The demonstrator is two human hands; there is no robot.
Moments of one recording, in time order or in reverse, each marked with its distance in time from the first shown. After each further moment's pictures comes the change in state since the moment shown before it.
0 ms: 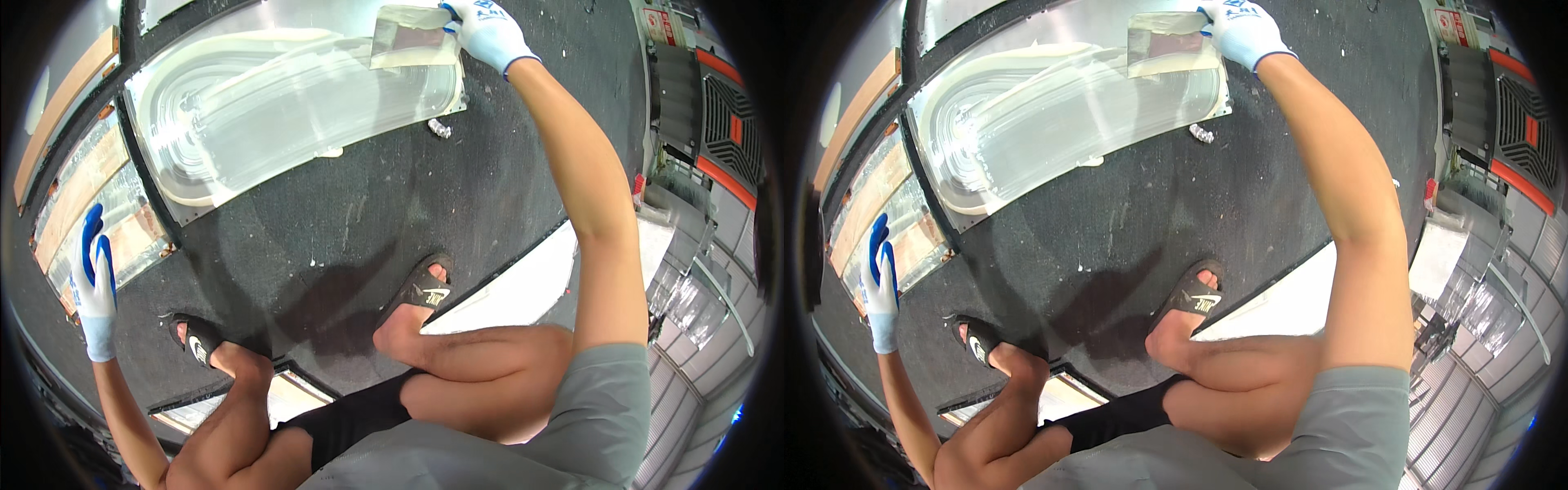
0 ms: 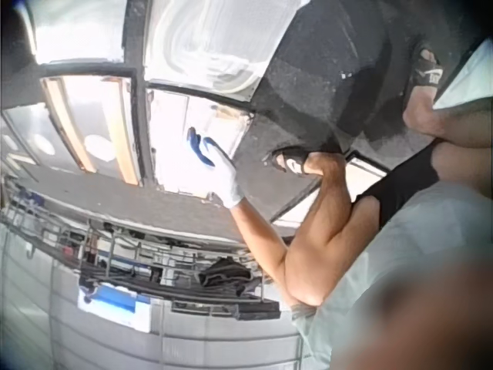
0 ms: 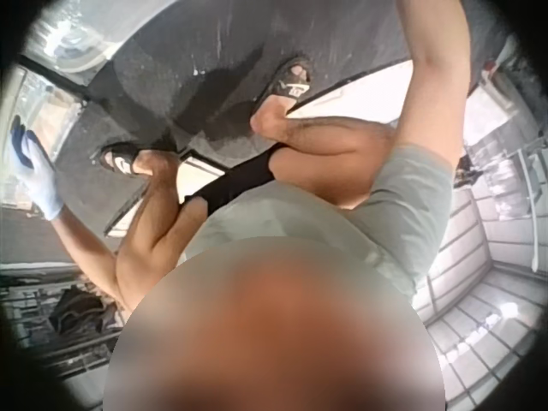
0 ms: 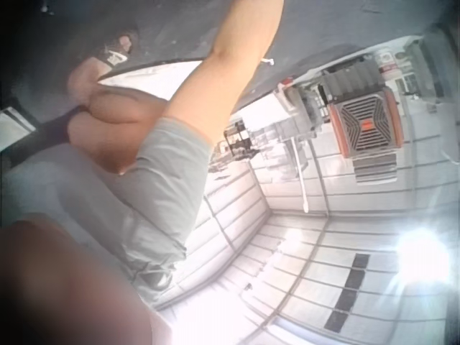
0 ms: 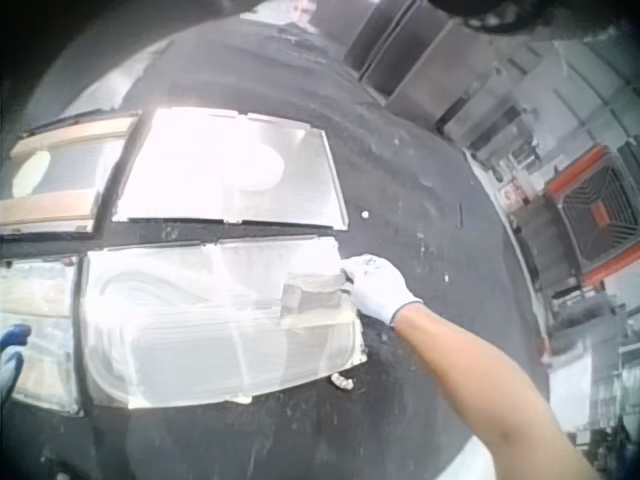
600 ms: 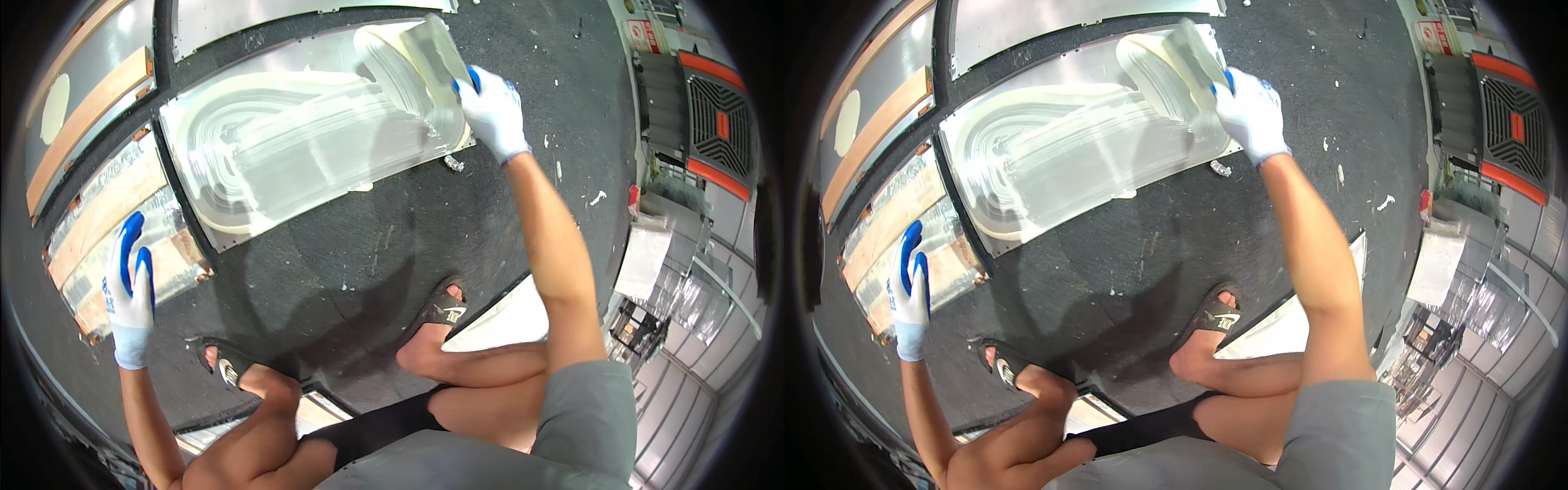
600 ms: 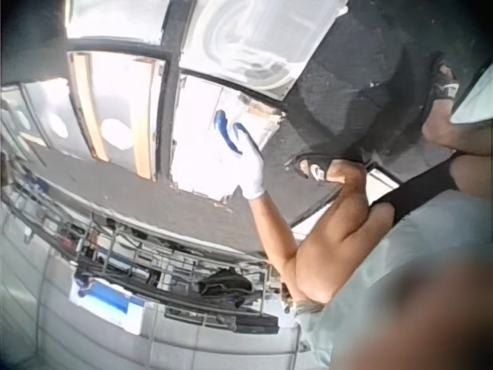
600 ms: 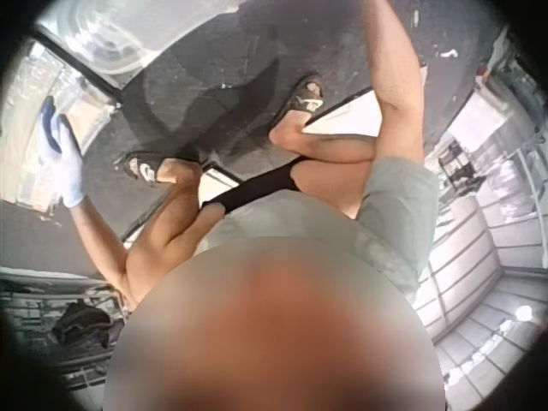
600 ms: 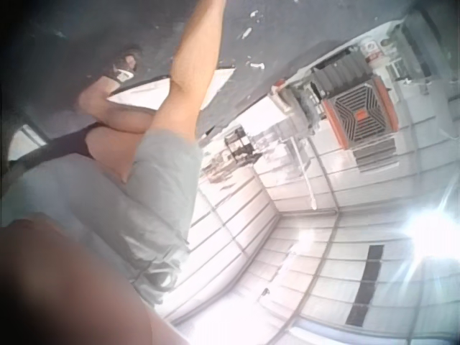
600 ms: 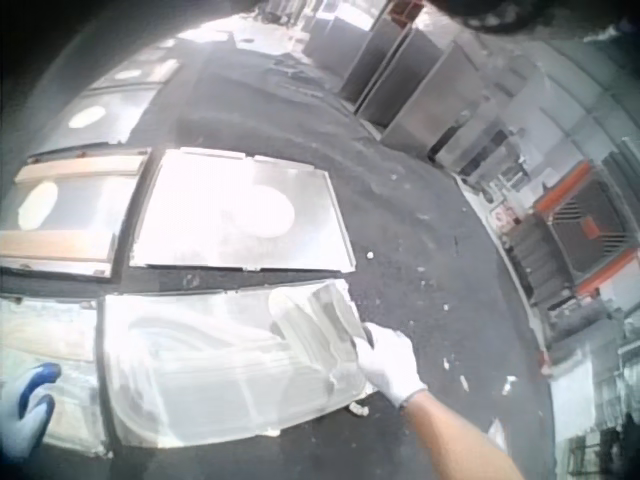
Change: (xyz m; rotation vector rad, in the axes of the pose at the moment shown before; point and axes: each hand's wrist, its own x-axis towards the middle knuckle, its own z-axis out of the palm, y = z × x) left_hand 0.005 0.022 0.003 -0.012 0.069 0.222; right_hand -0.047 -0.088 -0.031 0.338 0.129 0.508
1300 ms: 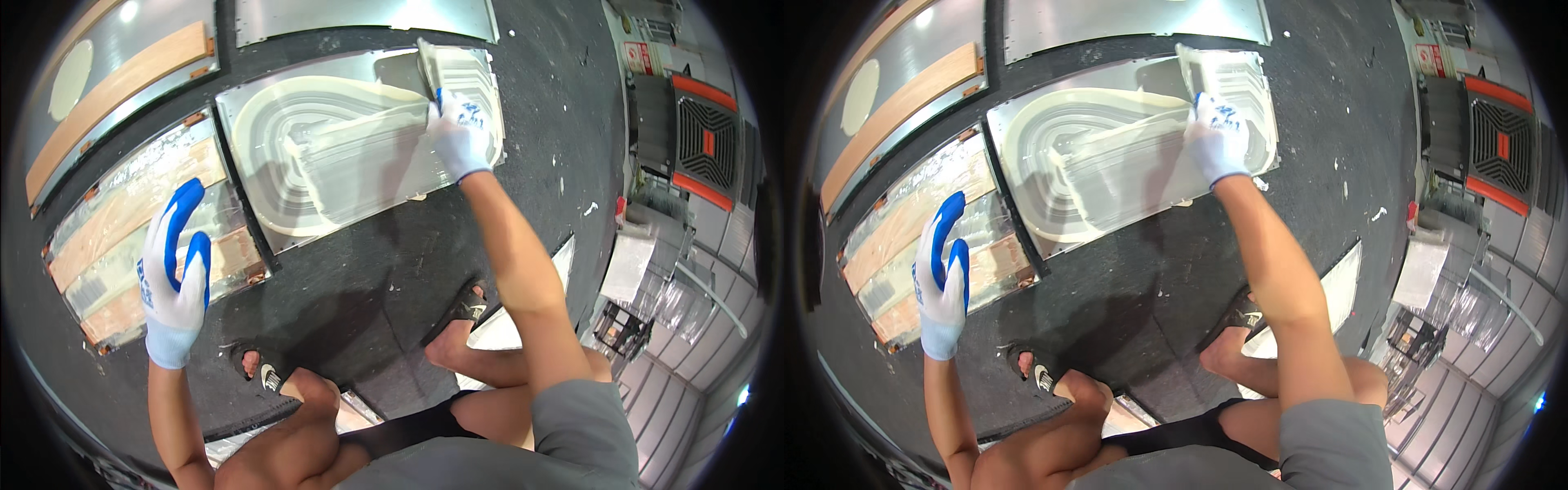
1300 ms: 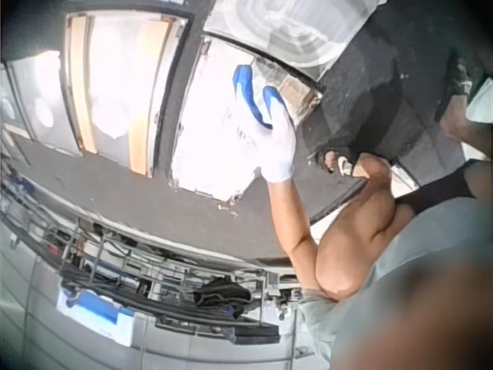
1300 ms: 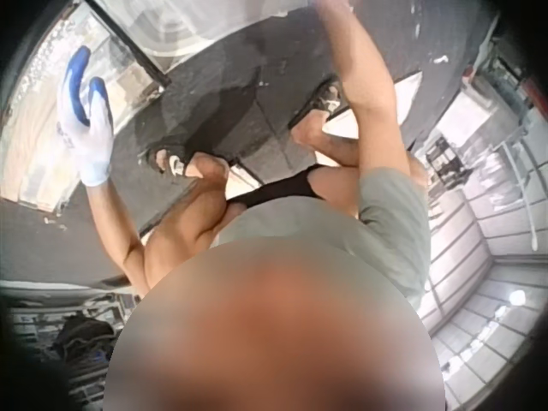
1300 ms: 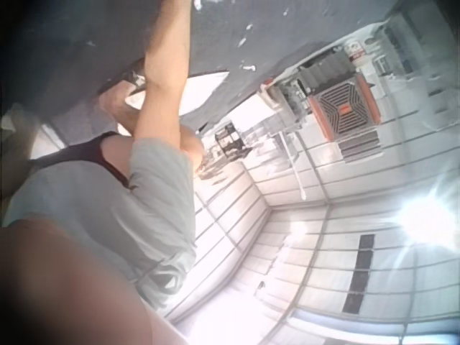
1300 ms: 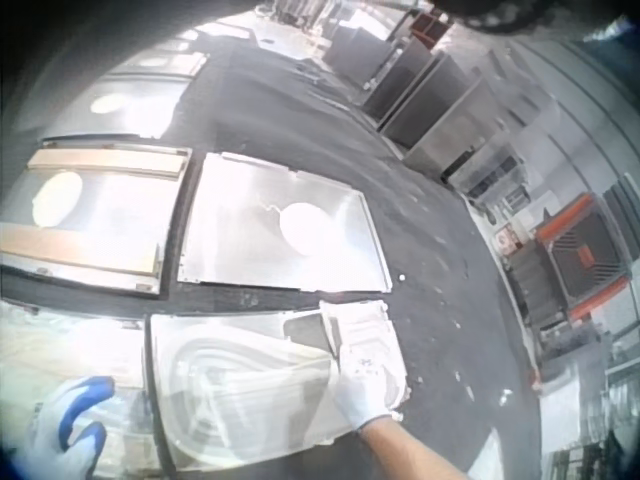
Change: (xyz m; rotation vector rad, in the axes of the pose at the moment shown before) left_hand 0.026 -0.001 -0.019 -0.319 -0.015 0.058; right_hand -0.001 -0.141 0.075 -0.211 0.084 -0.069
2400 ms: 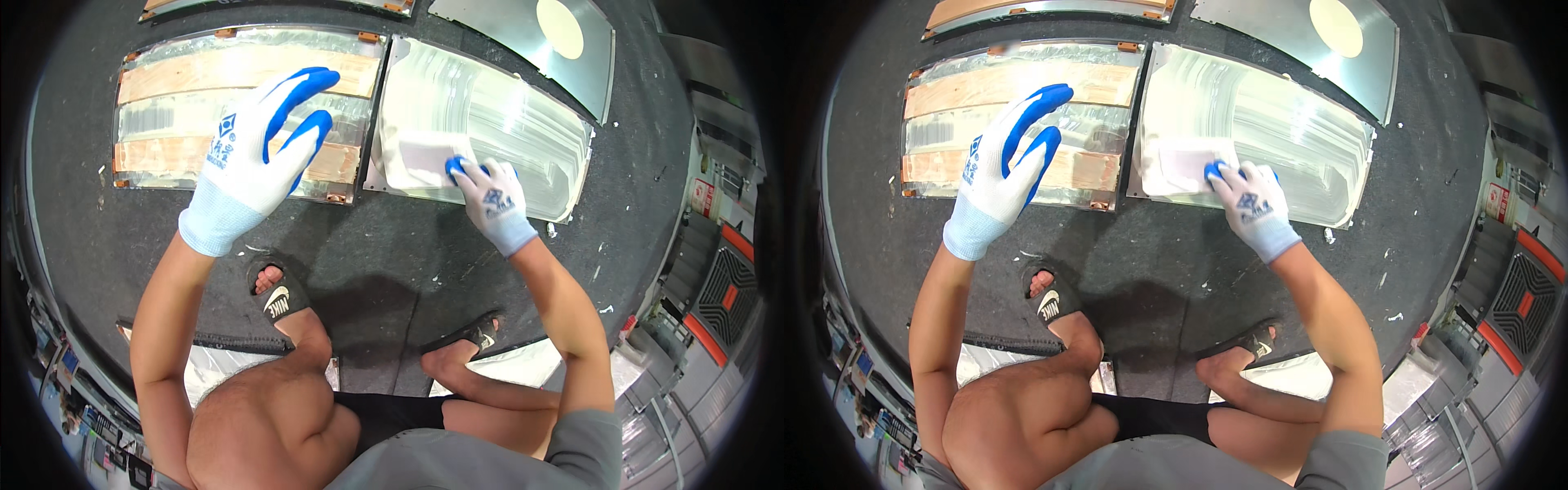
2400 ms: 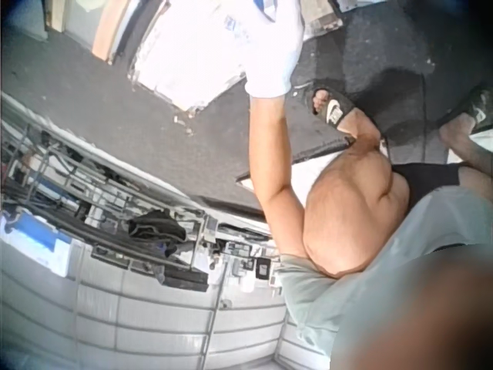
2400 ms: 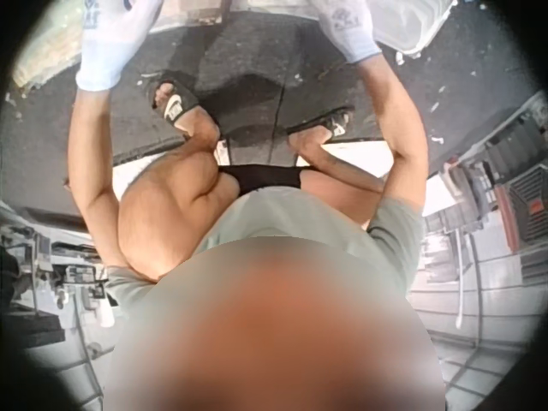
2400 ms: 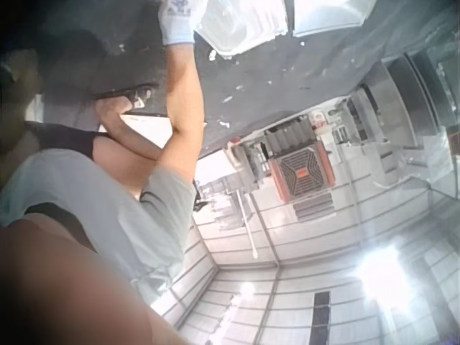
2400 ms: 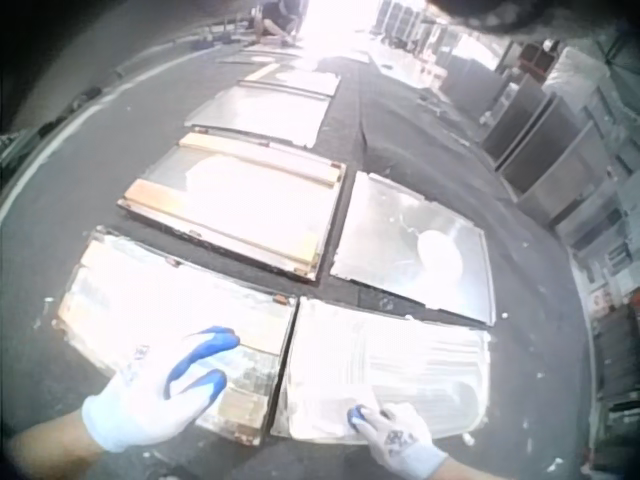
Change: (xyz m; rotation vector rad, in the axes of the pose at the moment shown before) left_hand -0.036 0.012 -0.022 0.277 0.238 0.172; right_hand -0.071 -0.080 -0.027 0.002 -0.202 -0.942
